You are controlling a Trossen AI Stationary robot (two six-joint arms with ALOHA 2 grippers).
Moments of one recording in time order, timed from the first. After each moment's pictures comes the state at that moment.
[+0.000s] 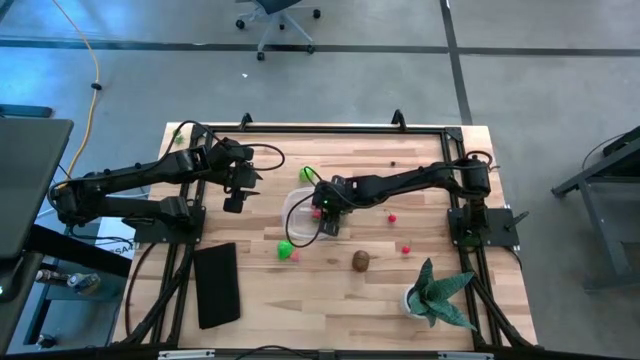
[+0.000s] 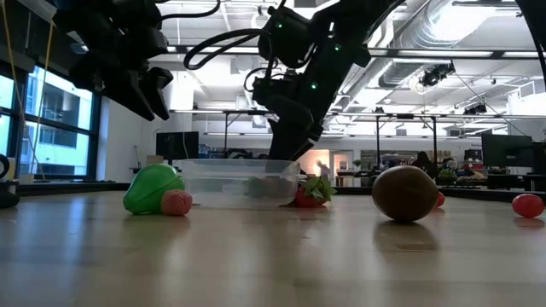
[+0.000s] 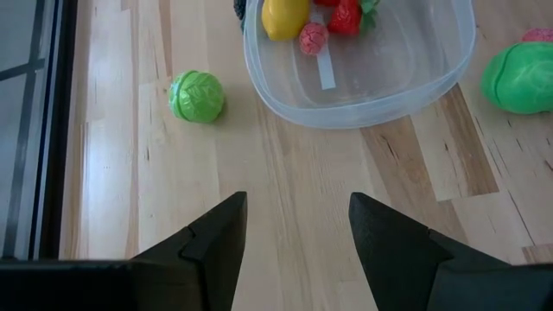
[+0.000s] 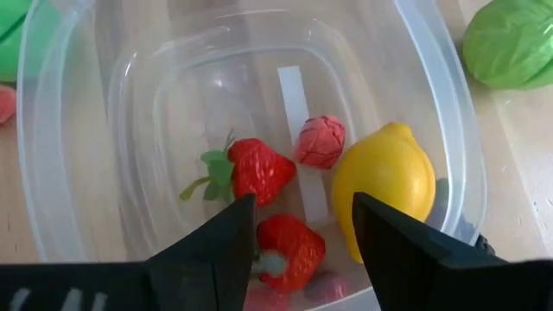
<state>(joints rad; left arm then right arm) 0.56 0.96 0.68 -0.65 0.16 0.62 -0.05 1.96 1.33 -0.40 0.11 0.12</state>
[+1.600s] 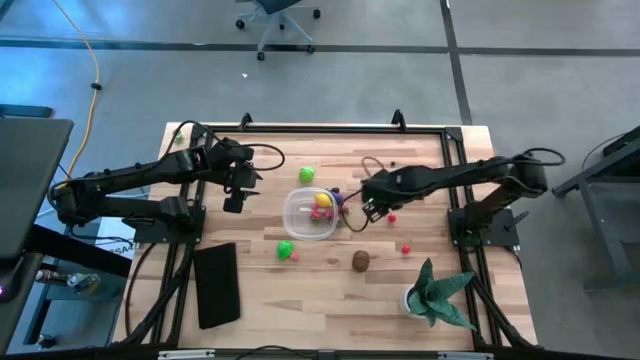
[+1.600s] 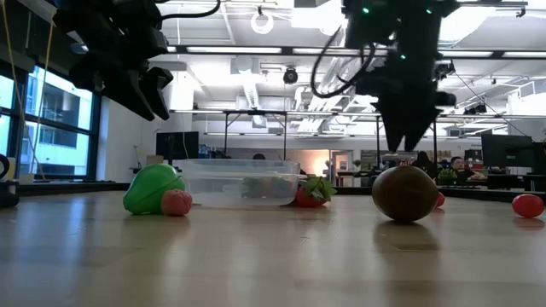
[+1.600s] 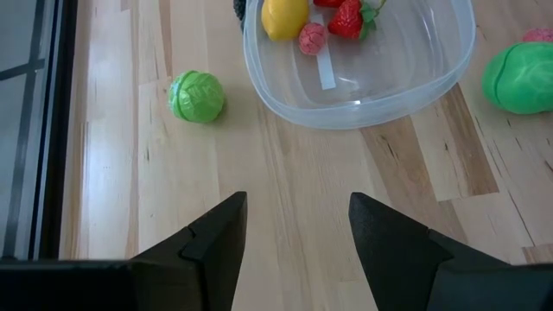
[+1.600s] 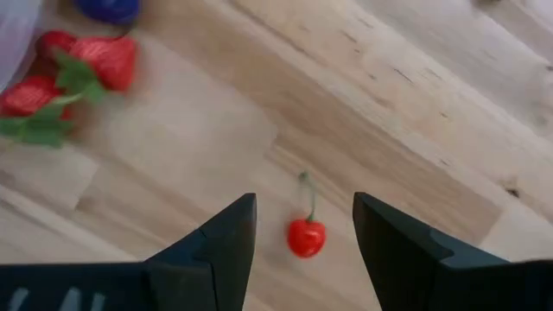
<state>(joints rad) 0.56 0.96 0.68 -0.65 0.16 0.62 -0.05 1.51 1.04 -0.96 0.21 0.92</state>
